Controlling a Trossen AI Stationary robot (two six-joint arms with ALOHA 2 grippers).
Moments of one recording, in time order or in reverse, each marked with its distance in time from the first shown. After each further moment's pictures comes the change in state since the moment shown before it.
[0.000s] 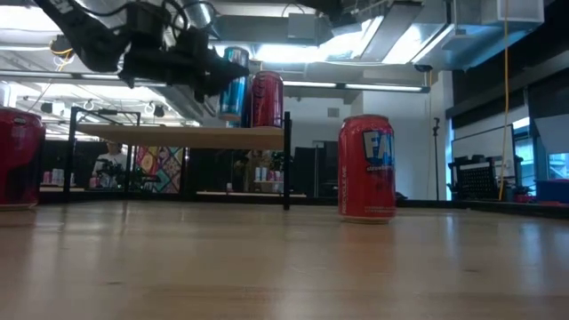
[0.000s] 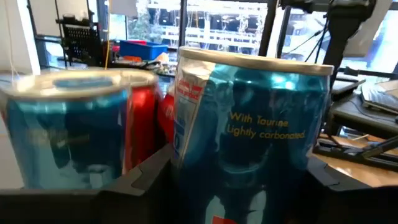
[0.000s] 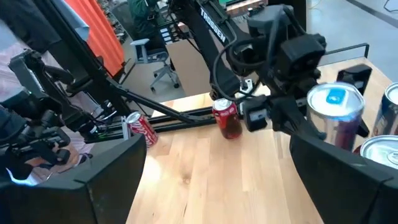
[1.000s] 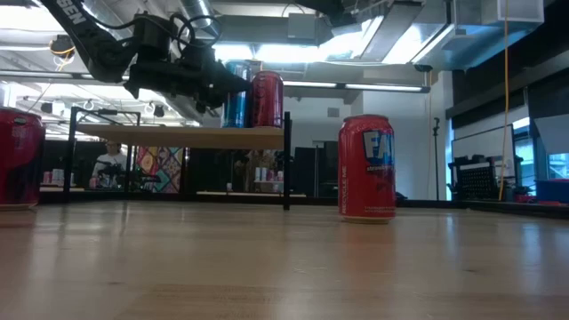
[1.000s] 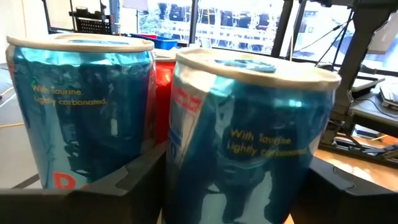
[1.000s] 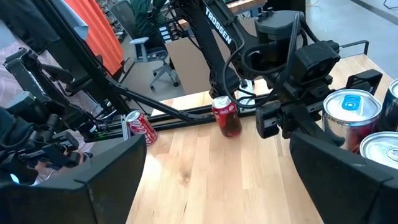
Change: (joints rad) left arm 0.023 0.092 0.000 0.063 -0.020 -0.006; right arm 0.000 0.000 0.000 -0.008 0.001 0.000
